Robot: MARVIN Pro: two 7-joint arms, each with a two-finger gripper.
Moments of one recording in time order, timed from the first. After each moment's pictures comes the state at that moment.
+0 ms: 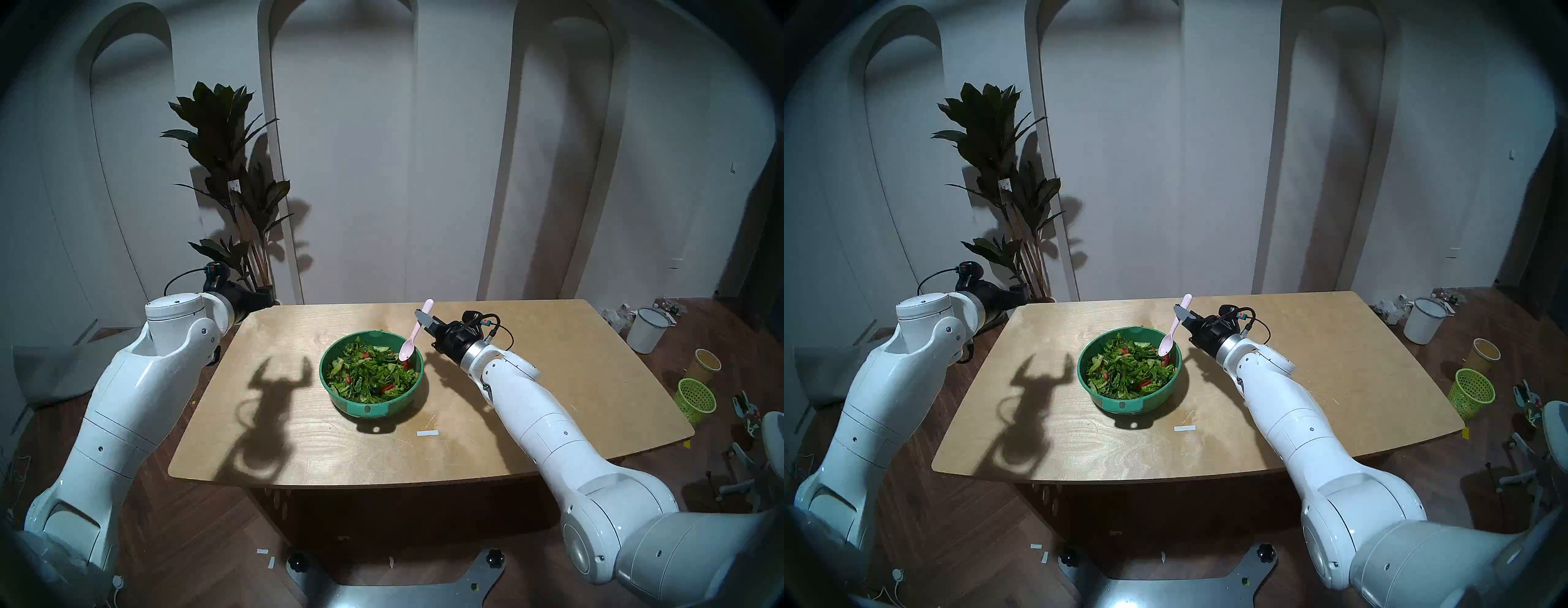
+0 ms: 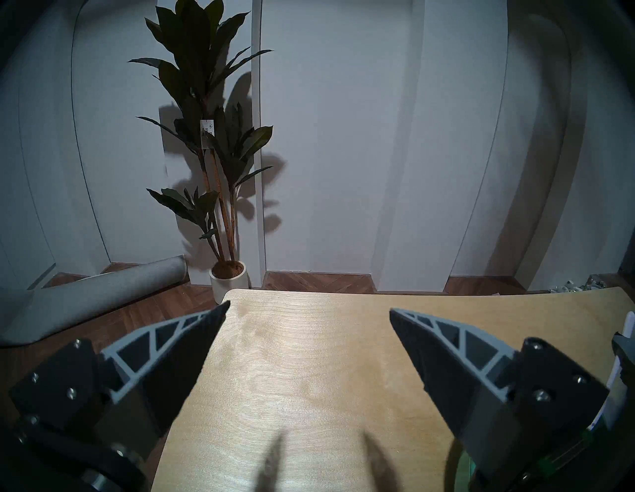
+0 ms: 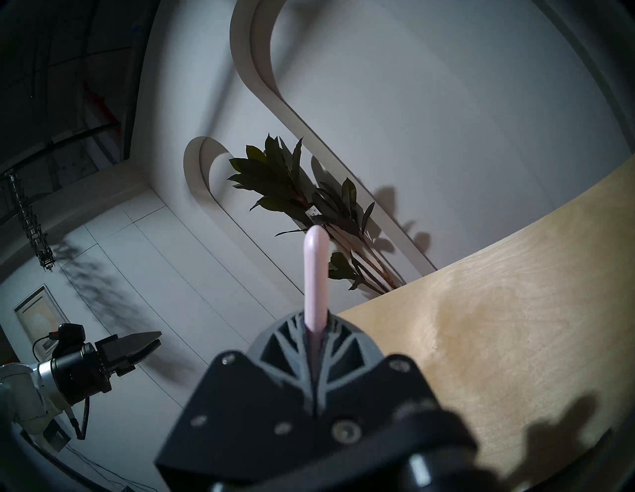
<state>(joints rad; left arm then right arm) 1.25 -0.89 -1.38 -1.67 -0.87 0.56 0.33 -1.00 -1.46 1.34 -0.79 0.88 0.16 0.68</state>
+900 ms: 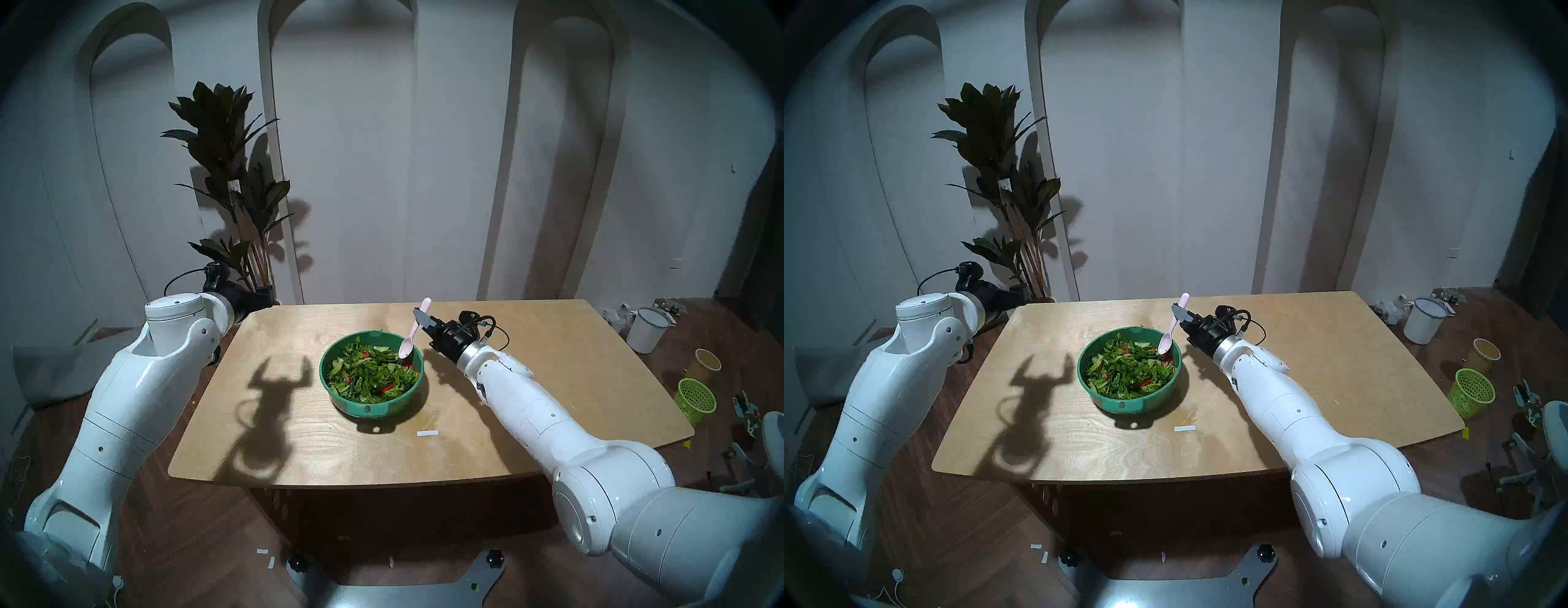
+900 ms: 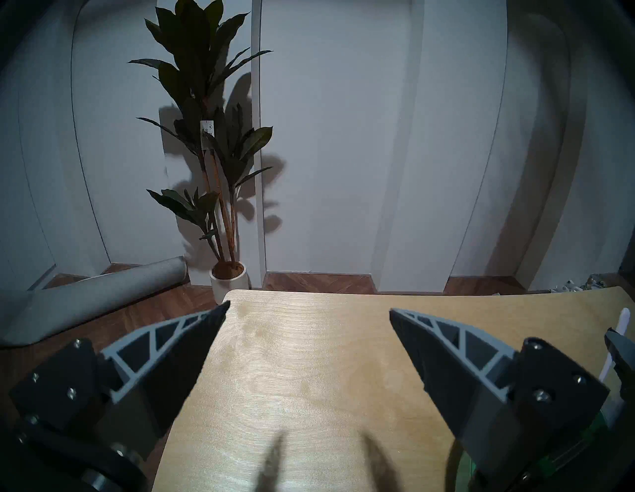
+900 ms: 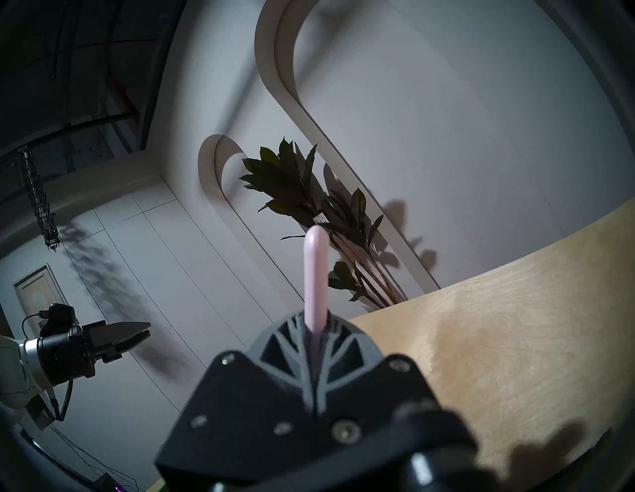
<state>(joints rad) 1.25 -0.89 -1.38 -1.67 -0.87 0.56 0.32 -0.88 -1.49 1.32 -0.53 0.83 -0.01 0.81</state>
